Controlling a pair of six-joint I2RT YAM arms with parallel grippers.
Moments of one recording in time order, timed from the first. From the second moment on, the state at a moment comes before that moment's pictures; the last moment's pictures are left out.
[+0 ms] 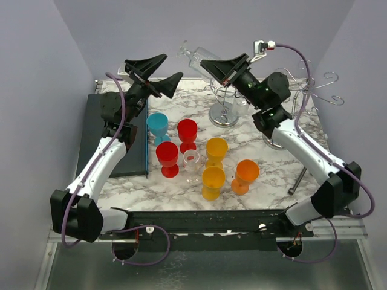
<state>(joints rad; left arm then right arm) -0.26 1.28 1.09 0.71 0.41 -2.07 0.55 1.54 1.40 0.66 -0.34 1.11</state>
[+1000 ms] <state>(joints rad) -0.26 1.17 1.20 0.05 0.54 -1.28 0.55 1.43 1.77 -1.04 0.11 0.55</state>
